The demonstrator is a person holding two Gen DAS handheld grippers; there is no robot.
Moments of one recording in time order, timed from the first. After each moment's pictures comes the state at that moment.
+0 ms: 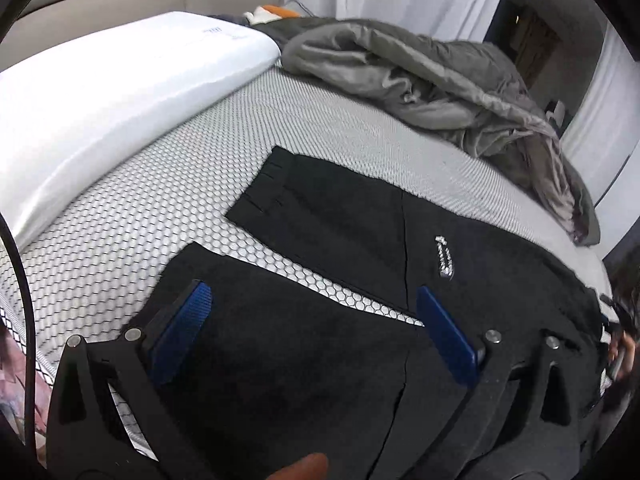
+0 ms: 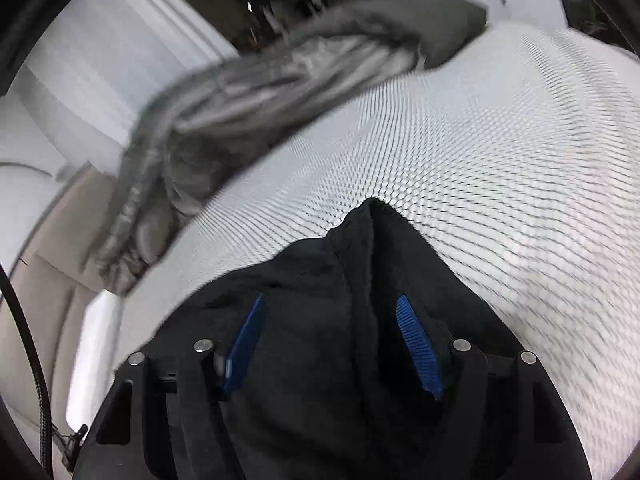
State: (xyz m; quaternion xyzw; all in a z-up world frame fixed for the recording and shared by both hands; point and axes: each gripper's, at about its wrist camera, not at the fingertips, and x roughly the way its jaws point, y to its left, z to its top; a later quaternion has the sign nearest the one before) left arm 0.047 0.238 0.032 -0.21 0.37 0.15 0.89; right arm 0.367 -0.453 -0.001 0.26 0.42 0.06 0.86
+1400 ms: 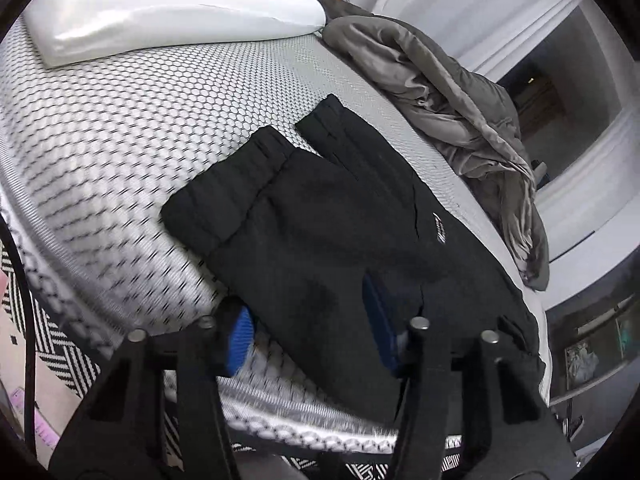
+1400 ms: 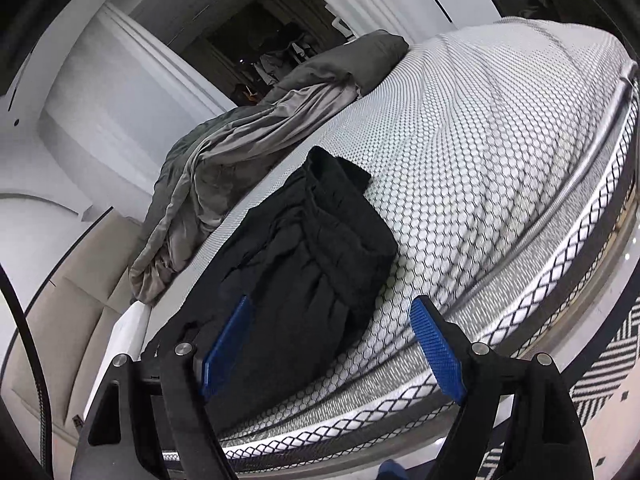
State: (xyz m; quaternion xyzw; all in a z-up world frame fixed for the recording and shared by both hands) left arm -0.062 0.275 -0.038 -0.38 0.34 0.12 0.85; right arm 0.060 -0.500 -0.024 0.34 0.30 0.06 0.89
